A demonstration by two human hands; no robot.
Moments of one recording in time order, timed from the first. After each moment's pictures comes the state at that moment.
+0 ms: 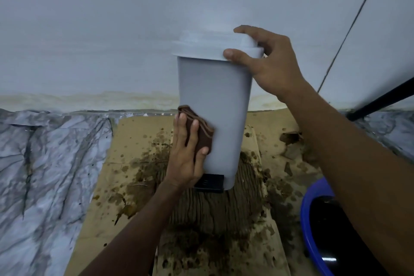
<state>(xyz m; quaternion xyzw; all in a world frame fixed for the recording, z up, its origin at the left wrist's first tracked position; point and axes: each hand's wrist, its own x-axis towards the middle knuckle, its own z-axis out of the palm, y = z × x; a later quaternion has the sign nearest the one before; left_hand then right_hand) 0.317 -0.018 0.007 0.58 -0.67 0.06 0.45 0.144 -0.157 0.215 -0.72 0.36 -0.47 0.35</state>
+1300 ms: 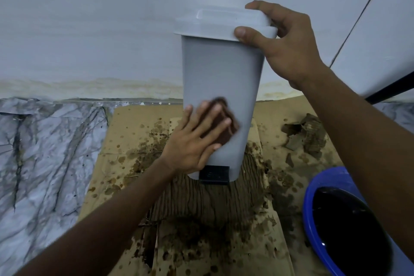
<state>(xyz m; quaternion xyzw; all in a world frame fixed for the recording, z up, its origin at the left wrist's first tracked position) 0.337 -0.034 0.025 0.44 -0.82 0.23 0.28 0.146 -0.154 0.215 -0.72 0.35 -0.48 0.36</state>
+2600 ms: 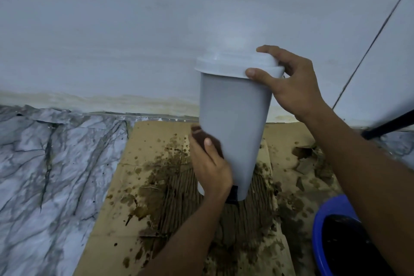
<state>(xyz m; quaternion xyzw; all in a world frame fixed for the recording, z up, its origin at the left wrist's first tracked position) 0.254 -0.025 0.032 0.71 -0.28 -0.14 0.63 0.145 -0.147 0.213 -0.74 0.35 -0.47 0.35</state>
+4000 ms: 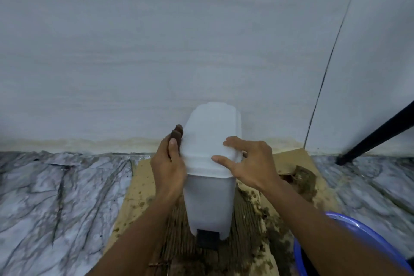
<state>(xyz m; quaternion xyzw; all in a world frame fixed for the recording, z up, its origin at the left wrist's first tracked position) 0.305 0.041 0.195 0.67 -0.37 -0.08 0.64 0.122 -0.031 0.213 -0.80 0.44 -0.35 0.21</state>
